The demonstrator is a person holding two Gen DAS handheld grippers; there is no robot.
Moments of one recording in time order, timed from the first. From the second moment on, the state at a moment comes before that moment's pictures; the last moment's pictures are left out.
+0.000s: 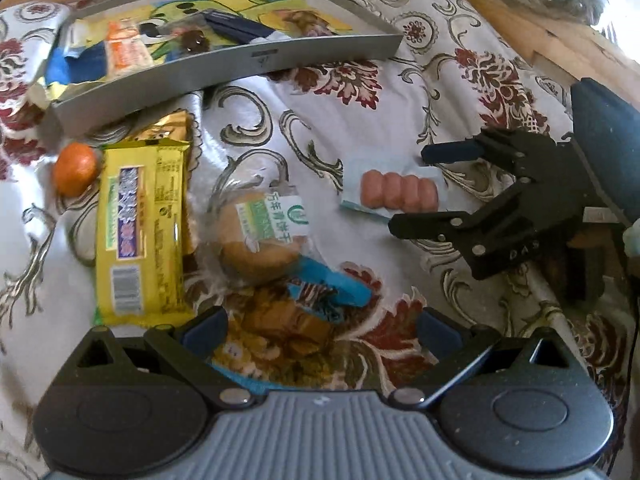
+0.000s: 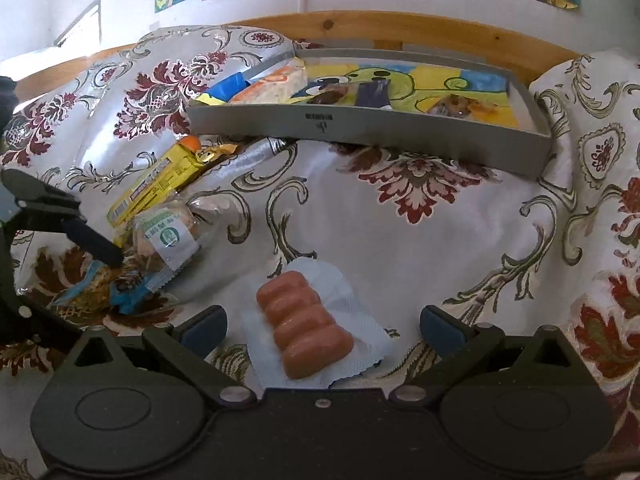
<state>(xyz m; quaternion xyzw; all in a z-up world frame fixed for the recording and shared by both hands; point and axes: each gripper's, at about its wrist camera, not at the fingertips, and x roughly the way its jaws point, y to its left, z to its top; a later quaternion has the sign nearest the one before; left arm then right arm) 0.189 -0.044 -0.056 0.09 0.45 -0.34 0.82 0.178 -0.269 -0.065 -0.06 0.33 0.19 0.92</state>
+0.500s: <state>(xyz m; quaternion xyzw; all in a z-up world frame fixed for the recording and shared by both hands) 0.207 -0.038 -0.068 0.10 0.45 -0.37 0.81 0.184 -0.259 -0.071 -0.09 0.33 0.22 0.91</state>
